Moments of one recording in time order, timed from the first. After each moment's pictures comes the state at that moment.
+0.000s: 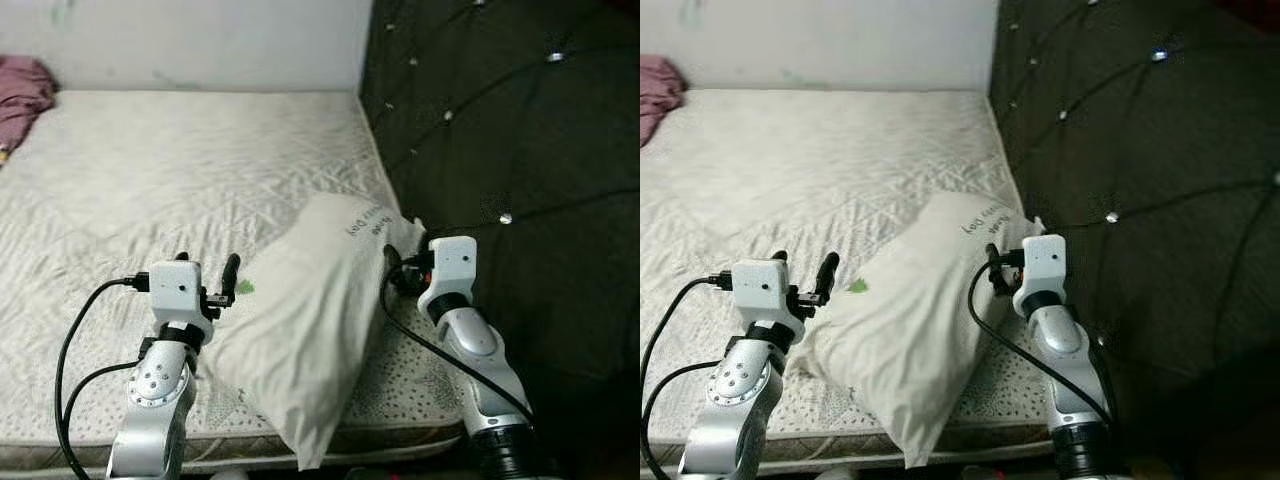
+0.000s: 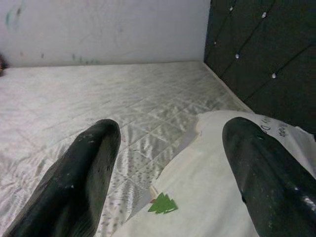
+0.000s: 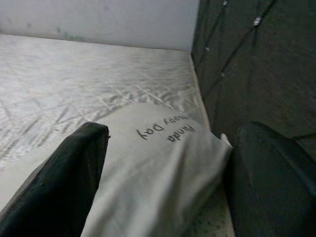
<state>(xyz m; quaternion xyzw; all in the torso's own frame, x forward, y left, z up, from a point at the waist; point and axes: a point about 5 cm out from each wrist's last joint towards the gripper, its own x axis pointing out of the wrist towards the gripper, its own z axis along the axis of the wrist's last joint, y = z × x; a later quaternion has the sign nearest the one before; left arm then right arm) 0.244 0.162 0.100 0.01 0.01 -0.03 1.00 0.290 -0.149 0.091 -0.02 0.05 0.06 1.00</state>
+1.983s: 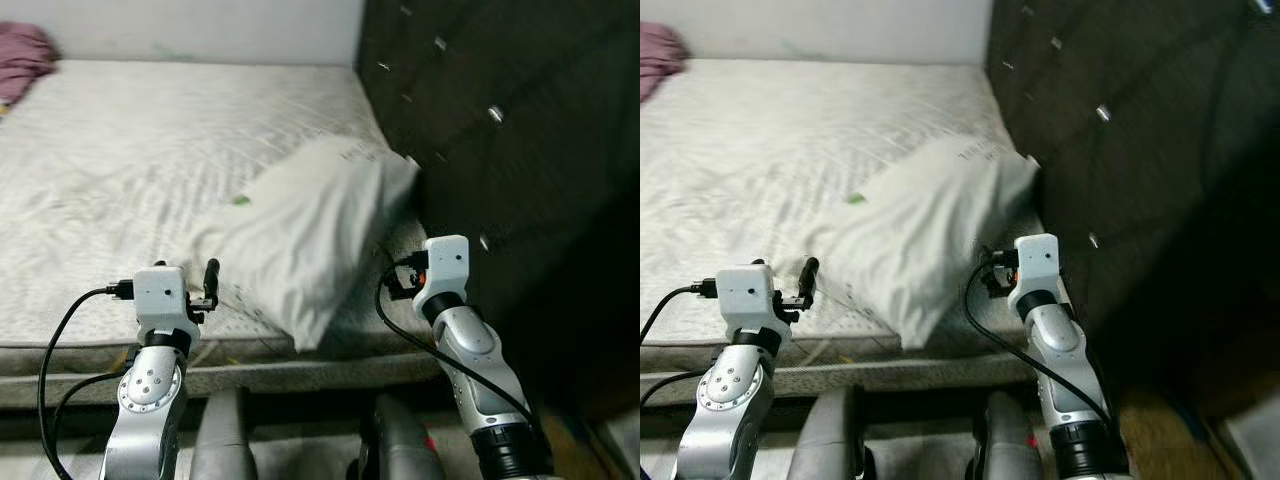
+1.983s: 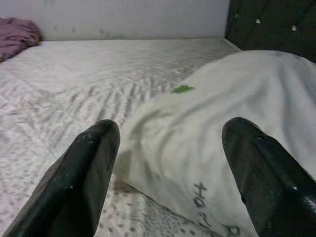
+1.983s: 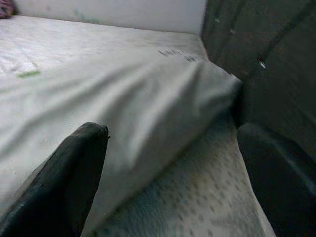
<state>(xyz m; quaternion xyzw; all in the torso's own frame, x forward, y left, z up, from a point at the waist) 0.240 0.177 0.096 0.02 0.03 0.04 1.00 0.291 -0.142 0.092 -0.02 0.05 0.09 0.99</state>
